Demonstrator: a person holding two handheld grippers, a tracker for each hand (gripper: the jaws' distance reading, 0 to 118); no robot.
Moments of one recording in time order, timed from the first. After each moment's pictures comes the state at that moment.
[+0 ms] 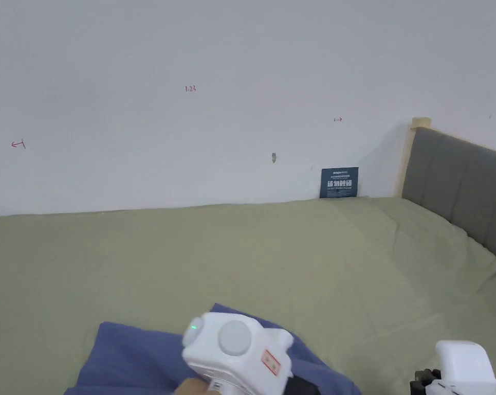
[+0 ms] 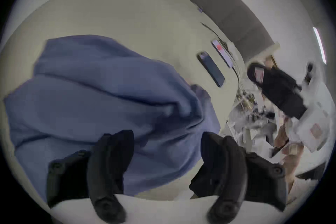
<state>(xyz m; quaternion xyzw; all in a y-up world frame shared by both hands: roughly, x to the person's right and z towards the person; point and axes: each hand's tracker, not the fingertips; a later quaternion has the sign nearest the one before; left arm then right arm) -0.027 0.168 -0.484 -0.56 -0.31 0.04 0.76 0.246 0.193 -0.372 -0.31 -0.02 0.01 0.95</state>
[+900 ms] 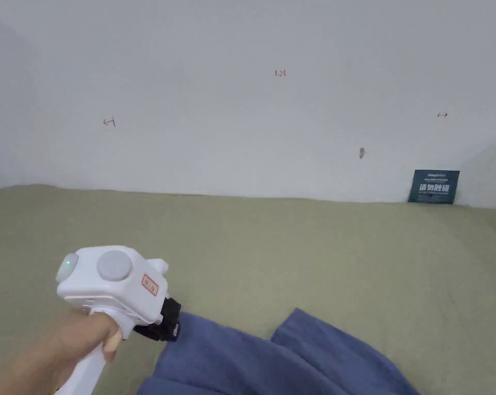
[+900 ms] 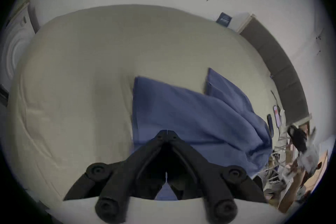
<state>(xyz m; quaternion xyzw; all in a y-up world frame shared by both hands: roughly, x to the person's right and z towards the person) -0.314 0.182 -0.576 -0.54 -0.06 0.10 0.83 0.182 0.197 -0.414 -0.31 0.05 0.04 0.95</state>
